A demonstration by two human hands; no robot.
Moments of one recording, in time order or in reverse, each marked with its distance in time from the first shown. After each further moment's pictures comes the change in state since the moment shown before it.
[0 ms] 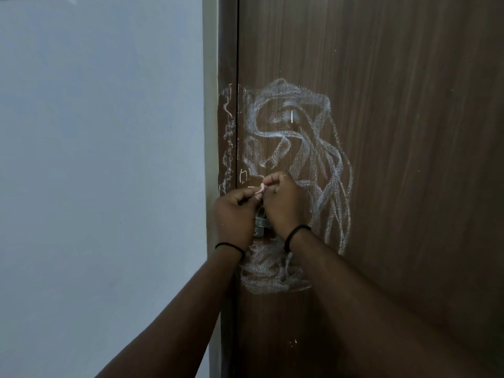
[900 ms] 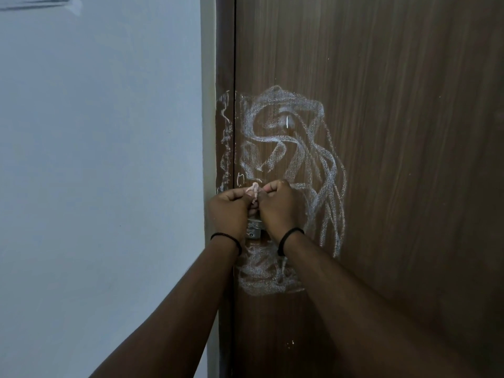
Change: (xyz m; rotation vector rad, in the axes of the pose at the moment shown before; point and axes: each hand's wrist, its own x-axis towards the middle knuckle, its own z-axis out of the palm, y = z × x) left_hand 0.006 0.021 0.003 -0.234 0.057 -0.325; right_hand -0.005 -0.007 0.002 -0.014 0.045 0.143
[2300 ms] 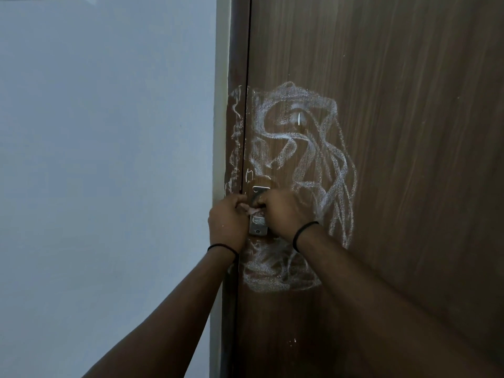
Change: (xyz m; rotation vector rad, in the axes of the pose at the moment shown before) left_hand 0.003 -0.020 -0.028 0.712 0.072 0.278; right_hand 0.014 0.011 -0.008 -0.797 -0.469 -0.517
